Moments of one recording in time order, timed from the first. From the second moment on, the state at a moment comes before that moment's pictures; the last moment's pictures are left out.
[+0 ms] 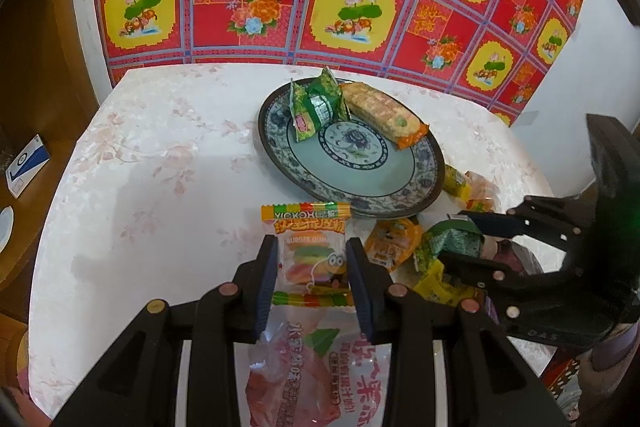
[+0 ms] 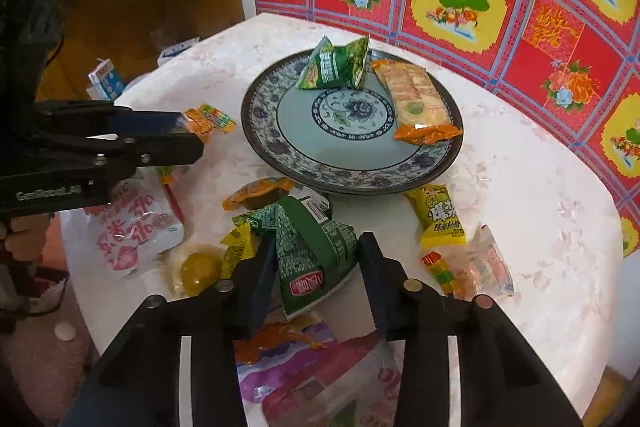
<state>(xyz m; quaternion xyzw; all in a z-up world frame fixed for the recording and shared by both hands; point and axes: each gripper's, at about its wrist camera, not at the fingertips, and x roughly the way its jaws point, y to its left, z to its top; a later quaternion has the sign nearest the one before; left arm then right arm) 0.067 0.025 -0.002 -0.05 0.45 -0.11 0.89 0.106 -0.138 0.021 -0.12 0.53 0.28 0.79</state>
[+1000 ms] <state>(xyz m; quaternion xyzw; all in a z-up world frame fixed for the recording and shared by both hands) 0.139 0.000 0.005 0.01 0.42 -0.10 0.90 0.114 -0.156 0.060 -0.07 0.47 0.22 0.85</state>
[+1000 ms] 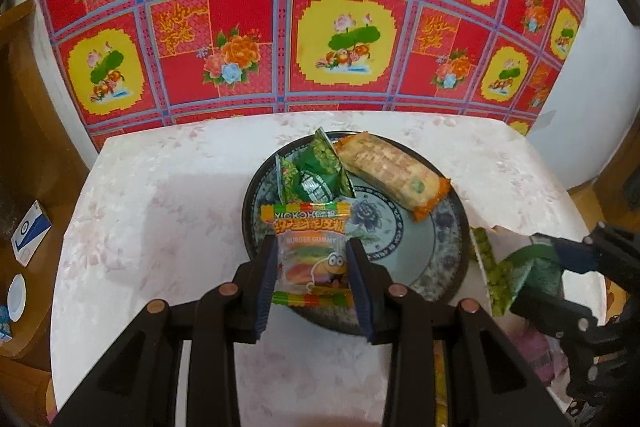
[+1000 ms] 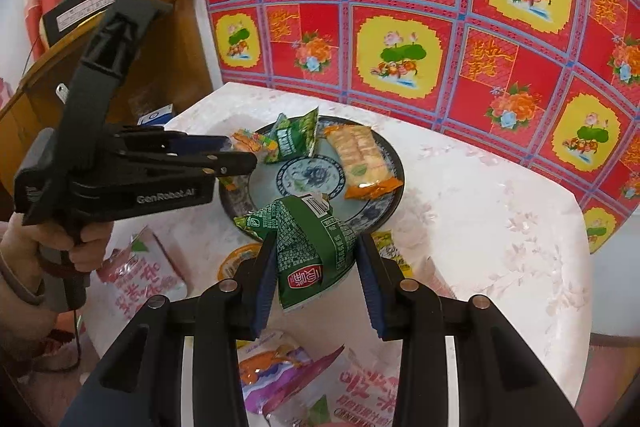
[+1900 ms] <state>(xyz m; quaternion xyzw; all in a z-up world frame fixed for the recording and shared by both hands) 0.154 -0.004 0.007 0.02 0.42 -0.10 0.90 0.151 -0.135 0.023 -0.08 0.50 0.20 0.84</state>
